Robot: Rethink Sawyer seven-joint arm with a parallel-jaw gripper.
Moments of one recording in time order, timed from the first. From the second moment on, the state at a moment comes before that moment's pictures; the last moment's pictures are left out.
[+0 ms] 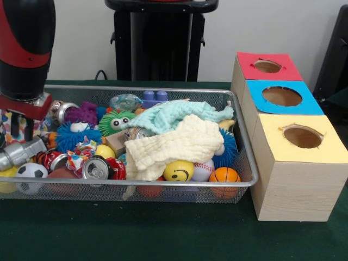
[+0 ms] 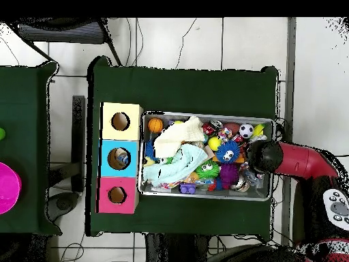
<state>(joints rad) -0.63 -0.43 0.04 1.33 -0.52 0.61 1.68</state>
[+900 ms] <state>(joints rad) -0.63 -0.38 0.03 1.25 -0.52 0.79 1.68</state>
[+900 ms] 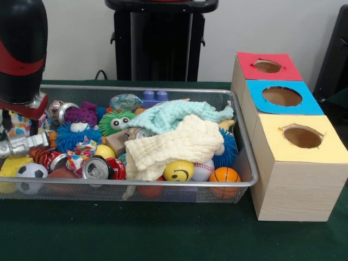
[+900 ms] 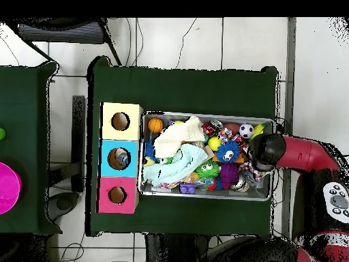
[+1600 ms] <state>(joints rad) -0.63 -0.34 0.03 1.24 -0.52 0.82 1.68</state>
